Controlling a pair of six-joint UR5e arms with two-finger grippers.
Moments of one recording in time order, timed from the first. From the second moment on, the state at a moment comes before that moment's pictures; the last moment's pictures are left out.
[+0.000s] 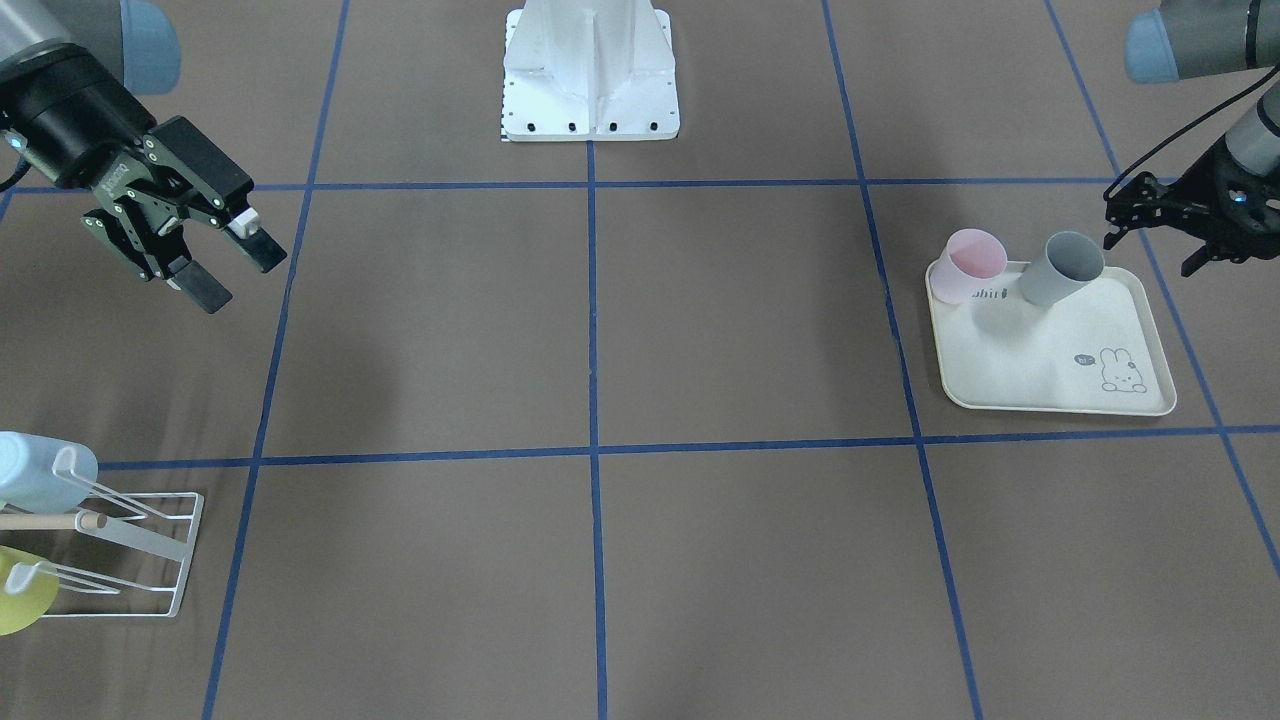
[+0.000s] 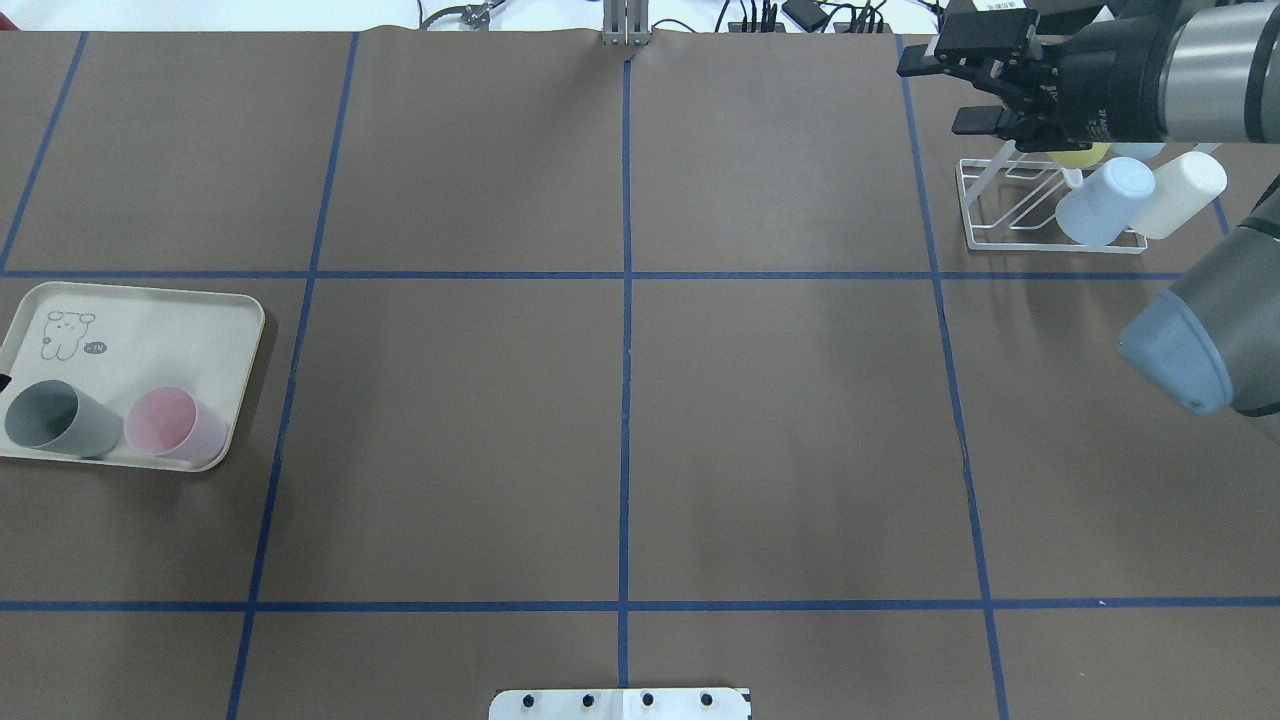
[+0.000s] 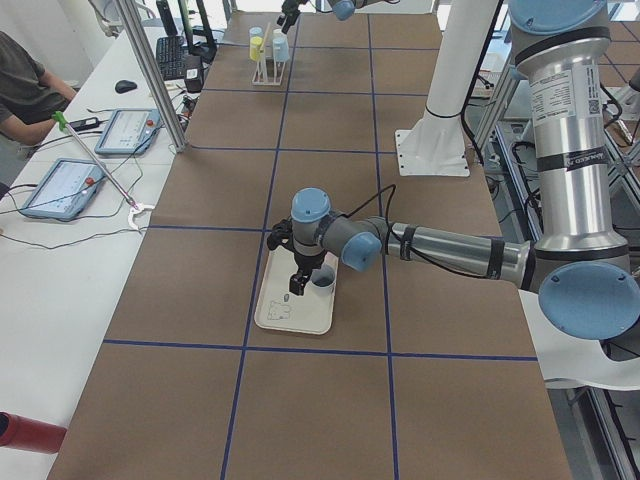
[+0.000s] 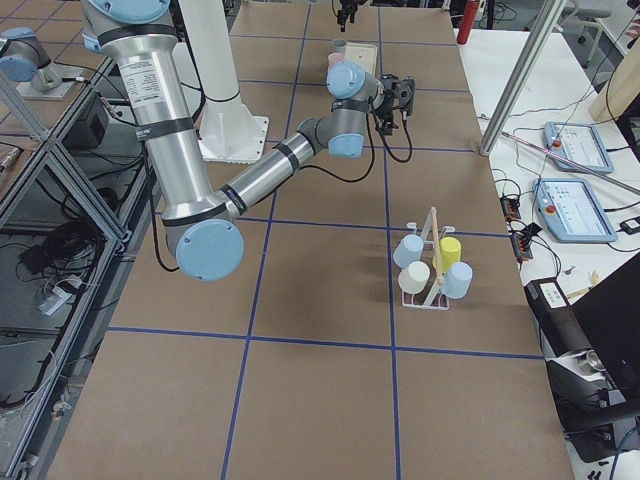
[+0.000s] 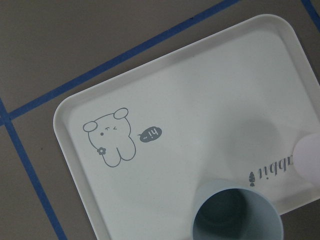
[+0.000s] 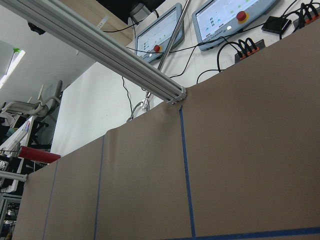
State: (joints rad) left arm -1.13 -1.39 -1.84 -1.94 -2.23 -0.15; right arm 1.00 -1.29 1.93 -0.72 2.03 1.54
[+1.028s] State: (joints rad) left arm -1.05 -1.41 -1.78 -1.95 -2.23 -0.17; right arm 1.00 -1.29 1.93 -0.72 2.03 1.54
